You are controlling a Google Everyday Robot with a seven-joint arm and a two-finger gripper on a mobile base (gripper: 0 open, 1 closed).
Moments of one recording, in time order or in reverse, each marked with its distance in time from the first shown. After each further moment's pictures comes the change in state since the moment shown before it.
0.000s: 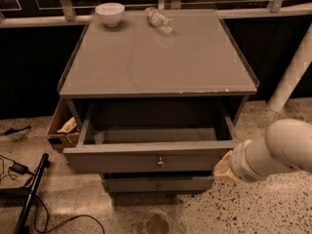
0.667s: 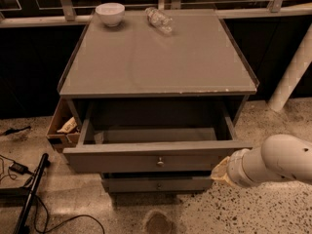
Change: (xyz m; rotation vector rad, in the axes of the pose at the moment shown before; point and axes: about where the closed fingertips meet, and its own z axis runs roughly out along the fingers) arm 0.019 -0.006 0.046 0.025 -0.053 0.022
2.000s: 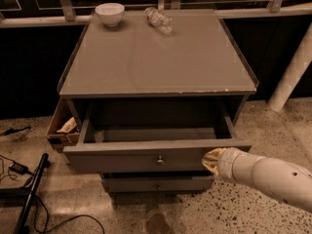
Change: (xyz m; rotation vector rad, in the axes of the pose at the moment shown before) arm -0.035 -0.042 0.019 0.334 -0.155 -0.197
